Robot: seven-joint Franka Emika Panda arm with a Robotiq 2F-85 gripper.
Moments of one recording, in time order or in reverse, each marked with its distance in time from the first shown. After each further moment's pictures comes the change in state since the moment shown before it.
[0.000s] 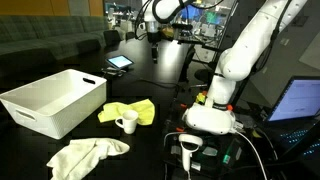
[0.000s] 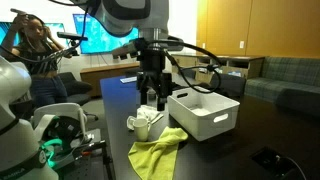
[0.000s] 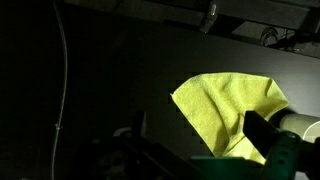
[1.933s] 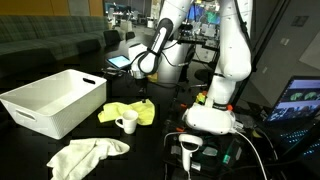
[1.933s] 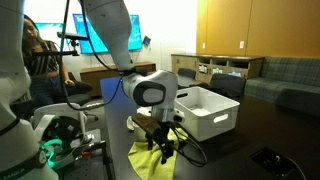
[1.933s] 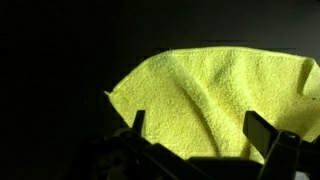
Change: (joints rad) arm 0.023 0.670 0.061 0.019 0.086 0.572 0.077
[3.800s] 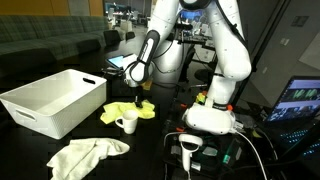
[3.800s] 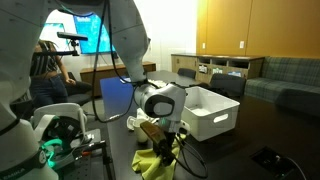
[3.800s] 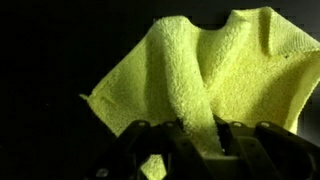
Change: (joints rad) arm 0.004 0.210 0.012 0.163 0.070 -0.022 0.041
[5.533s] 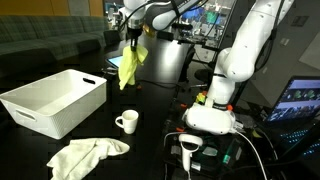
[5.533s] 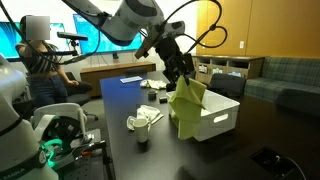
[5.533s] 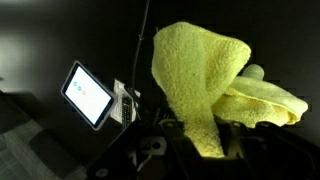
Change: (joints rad) arm 0.112 -0.755 -0.020 -0.047 -0.648 -0.344 0.300
